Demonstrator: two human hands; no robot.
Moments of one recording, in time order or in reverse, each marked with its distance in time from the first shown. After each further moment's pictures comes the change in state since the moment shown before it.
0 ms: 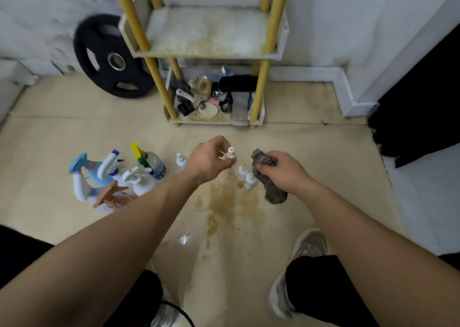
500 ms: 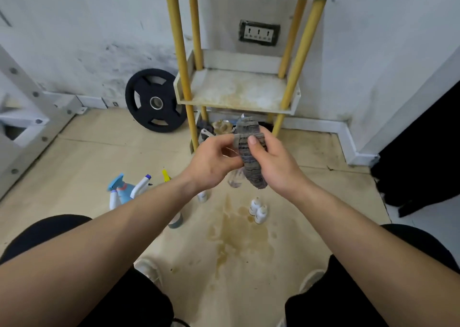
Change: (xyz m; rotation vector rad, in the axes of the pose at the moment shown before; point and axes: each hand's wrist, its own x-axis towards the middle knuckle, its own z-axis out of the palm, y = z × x) left_hand -0.075 0.105 -0.124 -0.307 0.110 0.316; right_hand -0.080 -0.160 -0.018 0.333 0.037 -0.511
